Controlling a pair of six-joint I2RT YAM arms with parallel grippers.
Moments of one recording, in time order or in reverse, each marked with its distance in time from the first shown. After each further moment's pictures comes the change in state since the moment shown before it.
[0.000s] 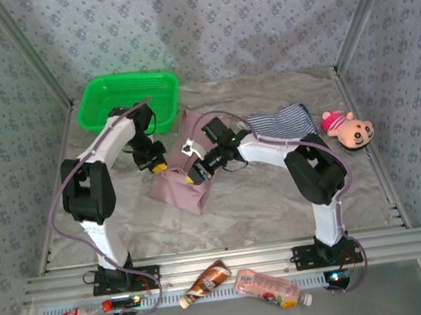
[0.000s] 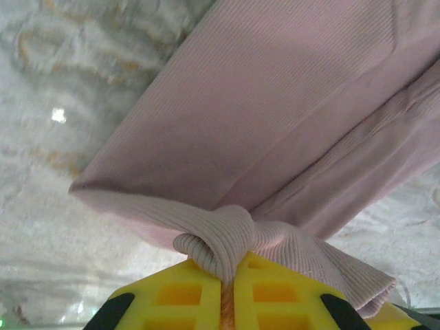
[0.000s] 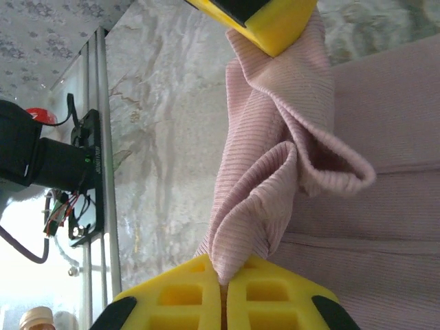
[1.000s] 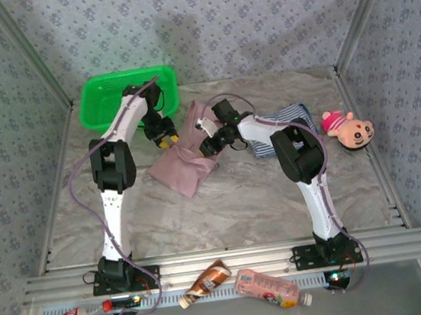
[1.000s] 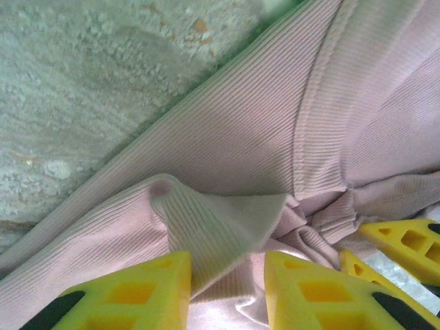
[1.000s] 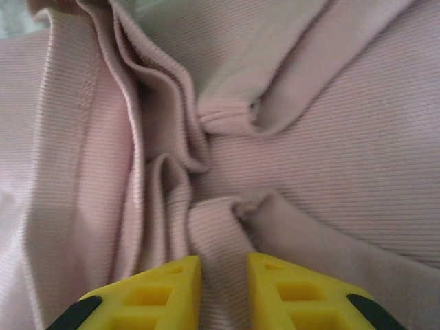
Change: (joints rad) left arm 0.012 0.465 0.640 -0.091 0.010 0.011; right arm -0.175 0.276 0.265 -0.041 0.312 -0.123
